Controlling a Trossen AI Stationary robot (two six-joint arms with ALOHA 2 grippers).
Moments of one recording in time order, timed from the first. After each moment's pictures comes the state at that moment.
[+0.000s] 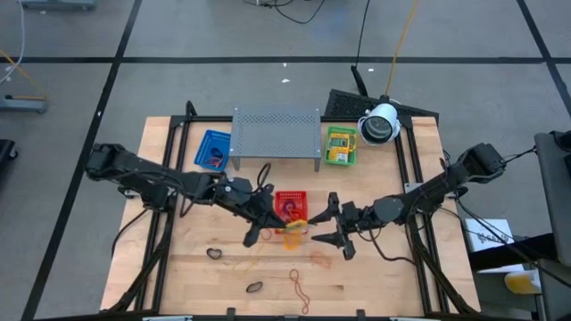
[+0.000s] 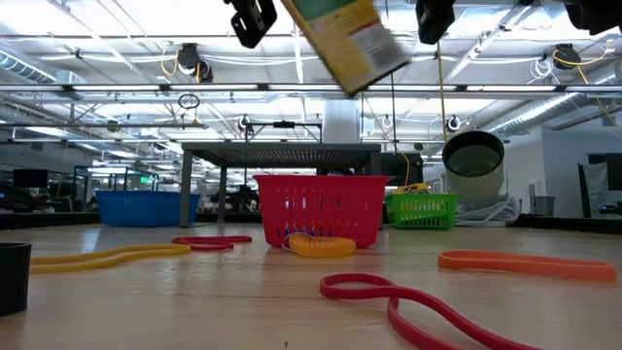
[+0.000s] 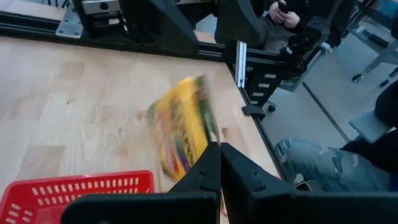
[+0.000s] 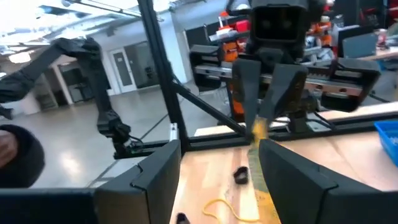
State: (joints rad) left arm -0.20 1.43 1.02 0.02 0.18 -0.23; right arm 0.42 1.38 0.58 0.92 0.21 0.23
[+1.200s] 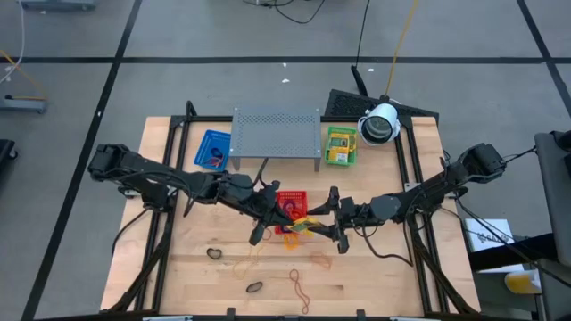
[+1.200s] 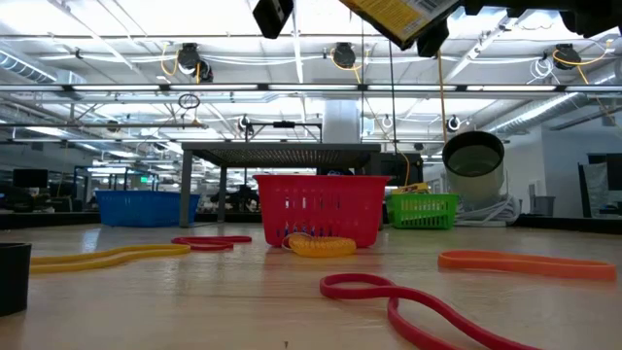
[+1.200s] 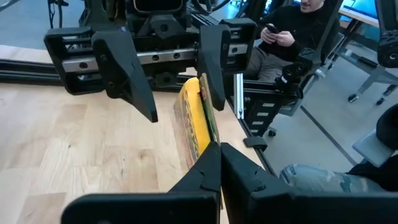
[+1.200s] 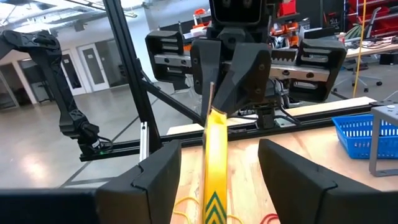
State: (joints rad) left arm -0.18 1.47 1.02 0.20 0.19 -0.19; right arm 0.39 1.38 0.58 0.88 0.29 0.21
